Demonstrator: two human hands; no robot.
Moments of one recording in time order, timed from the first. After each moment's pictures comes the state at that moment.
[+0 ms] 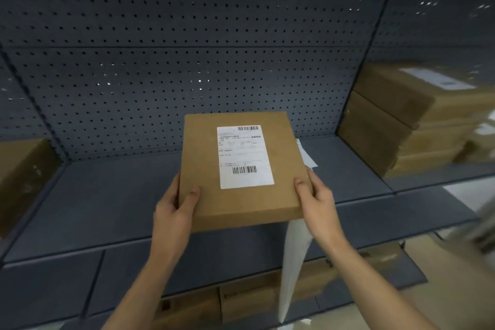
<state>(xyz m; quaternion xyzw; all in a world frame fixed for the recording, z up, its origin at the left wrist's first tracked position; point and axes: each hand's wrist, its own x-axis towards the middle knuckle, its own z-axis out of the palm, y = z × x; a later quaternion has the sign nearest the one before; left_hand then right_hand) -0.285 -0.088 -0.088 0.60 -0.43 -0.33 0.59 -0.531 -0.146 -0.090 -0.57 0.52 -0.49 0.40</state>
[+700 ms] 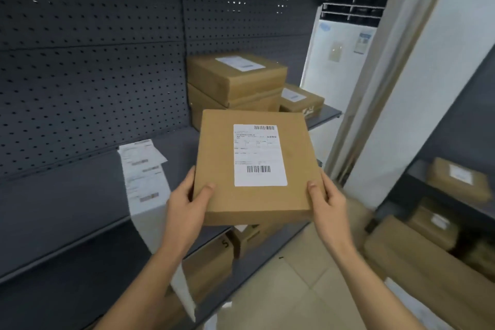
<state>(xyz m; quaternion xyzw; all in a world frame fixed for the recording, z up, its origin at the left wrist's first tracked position) -0.598 -0.080 -0.079 0.42 -0.60 -0.47 0.48 -0.833 0.006 -0.078 -0.40 0.63 -0.62 0.23</state>
